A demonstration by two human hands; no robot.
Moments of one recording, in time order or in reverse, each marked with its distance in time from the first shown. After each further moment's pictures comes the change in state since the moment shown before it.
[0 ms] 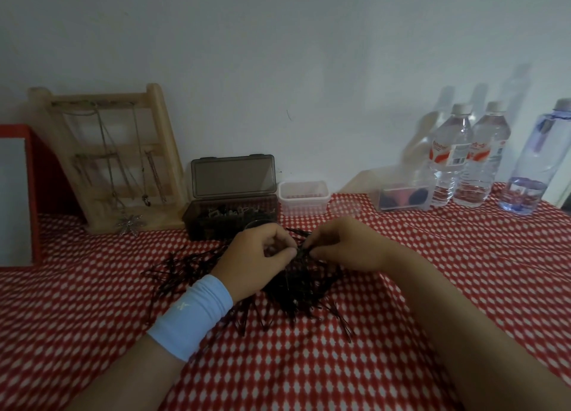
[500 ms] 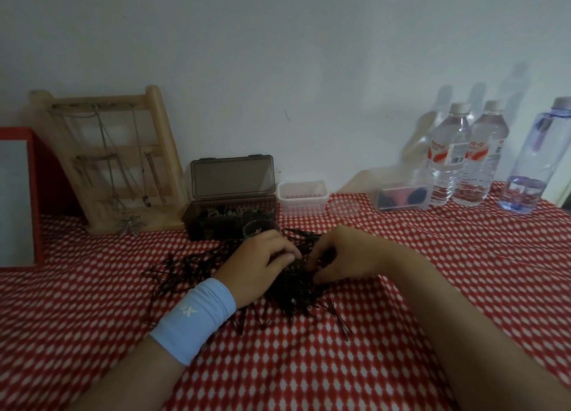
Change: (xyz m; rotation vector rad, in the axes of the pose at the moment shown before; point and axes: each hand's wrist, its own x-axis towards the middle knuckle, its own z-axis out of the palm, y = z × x) left_hand 0.000 -0.003 0.005 0.241 -0.124 0.091; right_hand -0.004 -0.002 -0.002 -0.228 -0.191 0.015
